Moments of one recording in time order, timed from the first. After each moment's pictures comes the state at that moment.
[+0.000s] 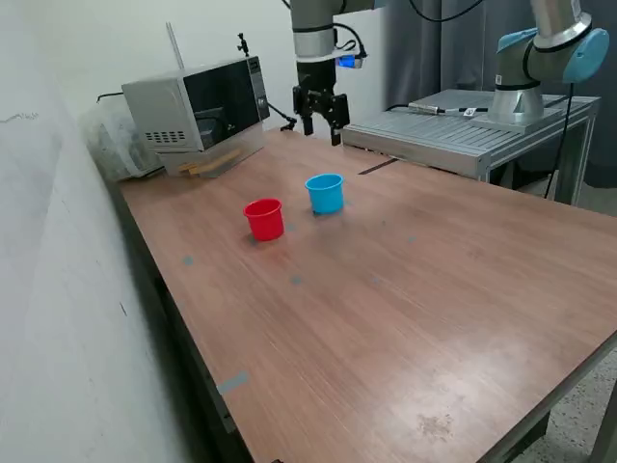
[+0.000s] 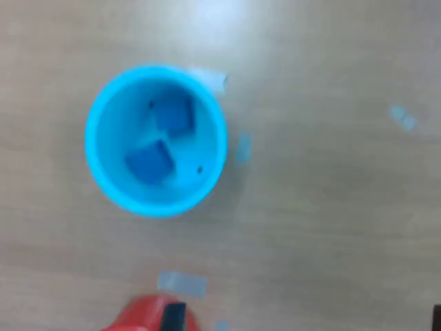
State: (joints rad) arm -0.15 -1.09 1.46 -1.97 -1.69 2.90
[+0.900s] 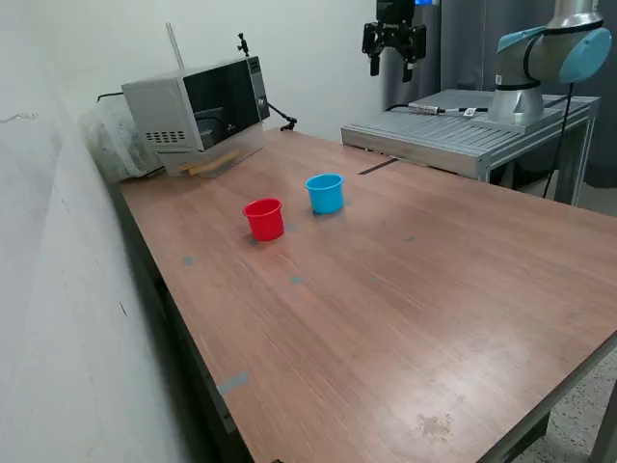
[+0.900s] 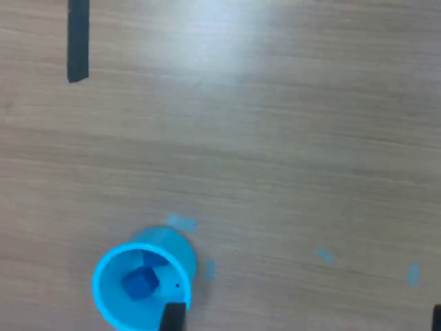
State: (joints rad) arm -0.15 -1.58 1.86 -1.96 -1.69 2.90
